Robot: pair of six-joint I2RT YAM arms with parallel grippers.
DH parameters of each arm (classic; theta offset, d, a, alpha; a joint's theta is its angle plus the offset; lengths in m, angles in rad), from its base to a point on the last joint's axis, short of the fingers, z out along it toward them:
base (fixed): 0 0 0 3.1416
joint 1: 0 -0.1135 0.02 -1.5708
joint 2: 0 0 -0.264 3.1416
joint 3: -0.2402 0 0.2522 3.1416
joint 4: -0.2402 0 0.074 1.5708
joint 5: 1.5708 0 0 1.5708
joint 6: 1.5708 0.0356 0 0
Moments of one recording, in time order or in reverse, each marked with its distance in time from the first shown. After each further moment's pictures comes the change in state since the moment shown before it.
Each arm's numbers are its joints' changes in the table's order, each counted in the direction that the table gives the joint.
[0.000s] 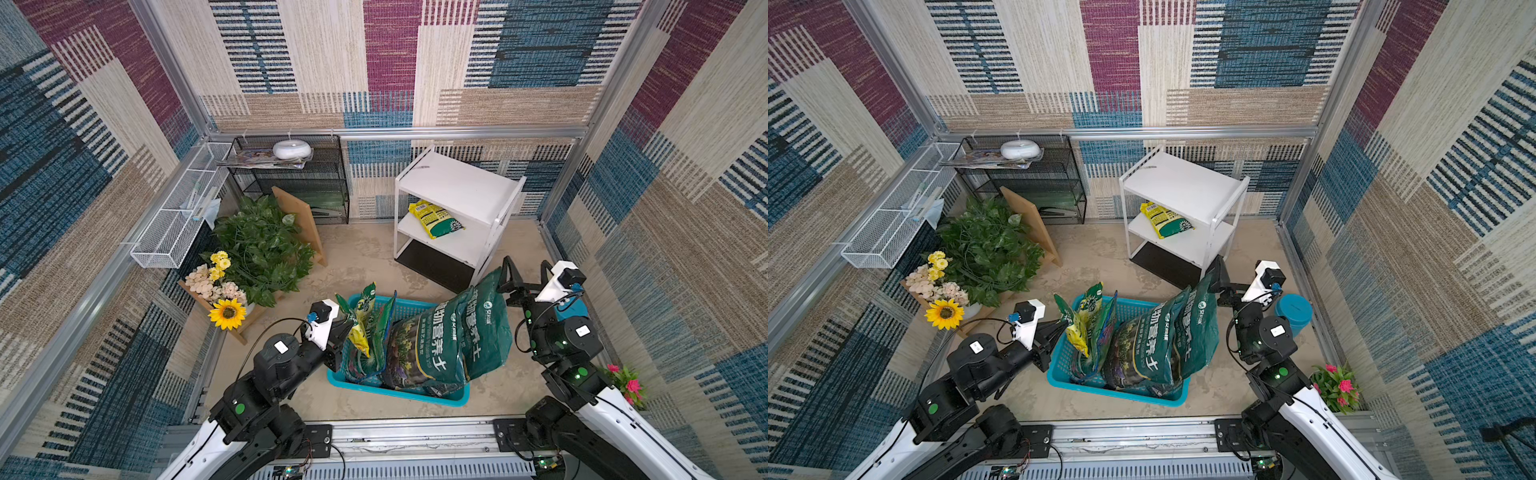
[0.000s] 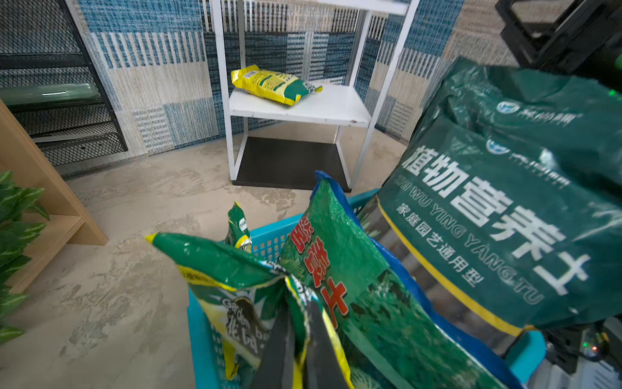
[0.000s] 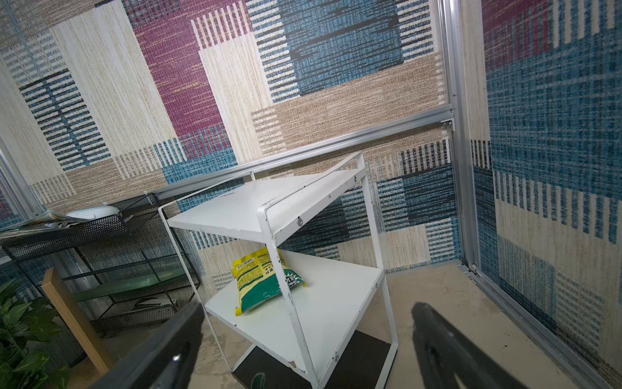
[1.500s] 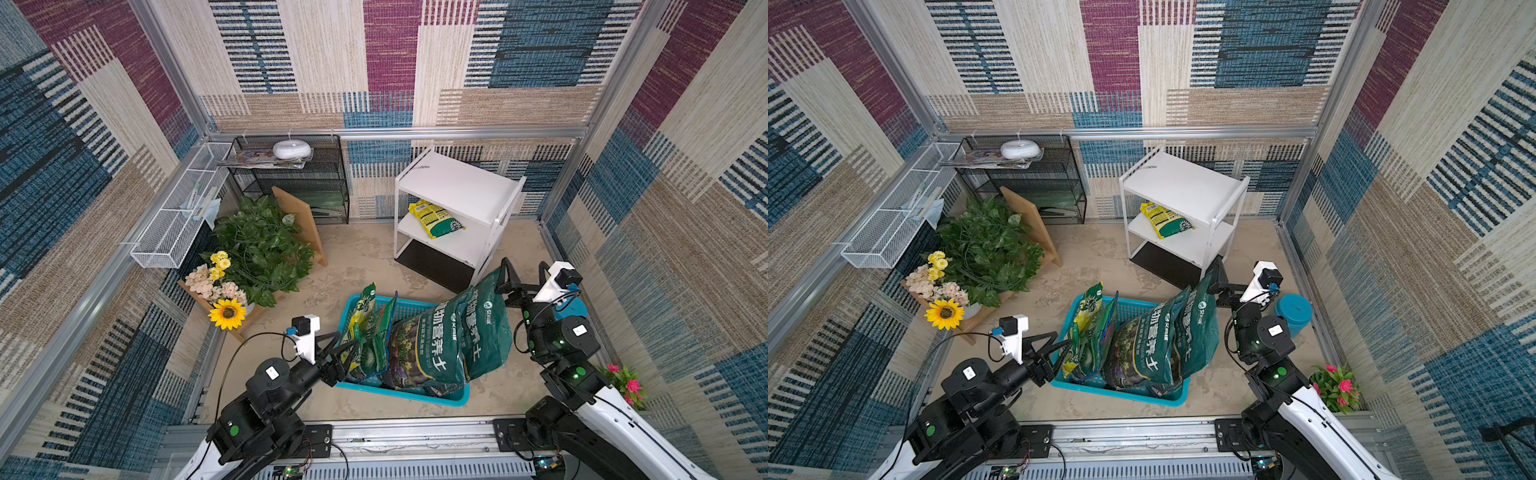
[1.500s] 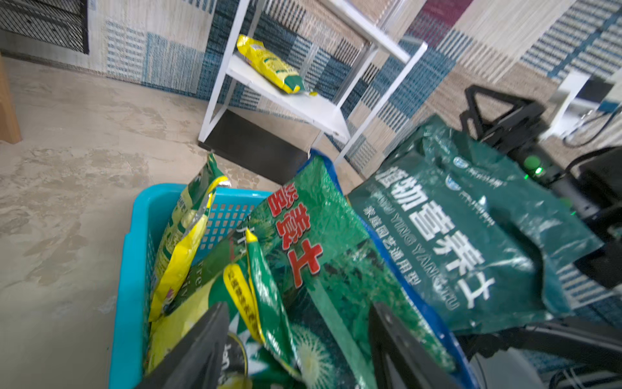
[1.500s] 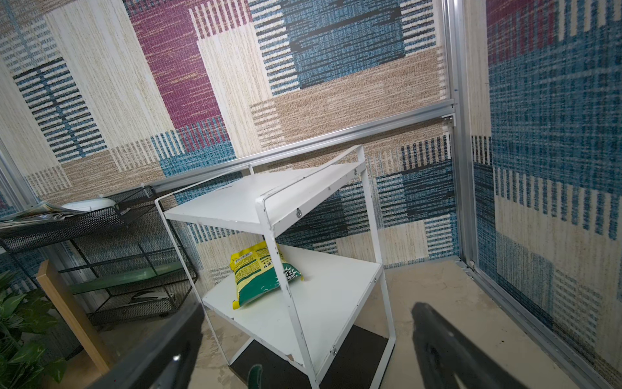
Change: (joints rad) left arm 0.043 0.264 0.109 -0.045 -0.015 -0.472; right arm 0.000 -0.008 0.011 0.003 0.001 -0.005
